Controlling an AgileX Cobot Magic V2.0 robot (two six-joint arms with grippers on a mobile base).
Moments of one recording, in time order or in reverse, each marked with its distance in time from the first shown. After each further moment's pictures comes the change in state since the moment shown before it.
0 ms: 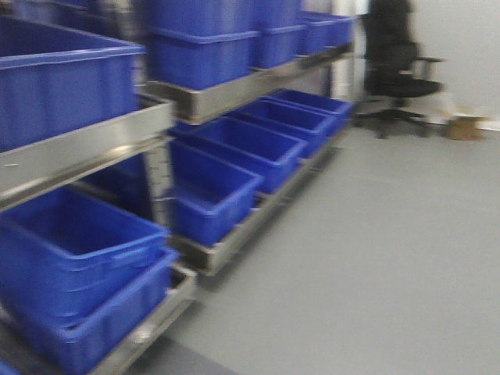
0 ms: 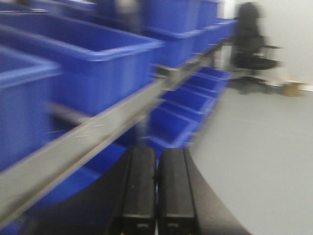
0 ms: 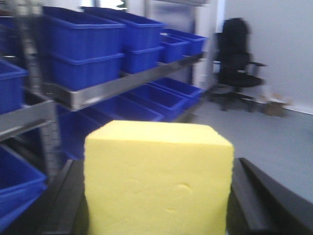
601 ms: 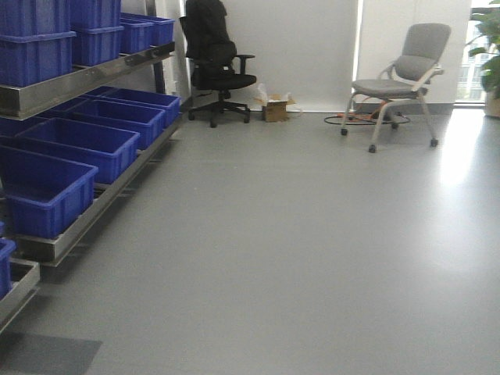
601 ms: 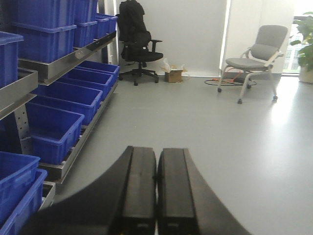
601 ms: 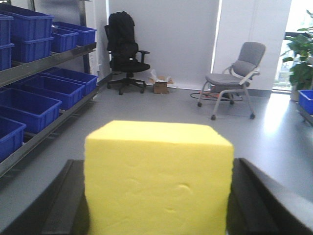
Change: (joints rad) left arm 0.000 0.000 0.000 0.000 0.000 0.000; right arm 0.000 0.000 0.000 0.002 0.000 0.000
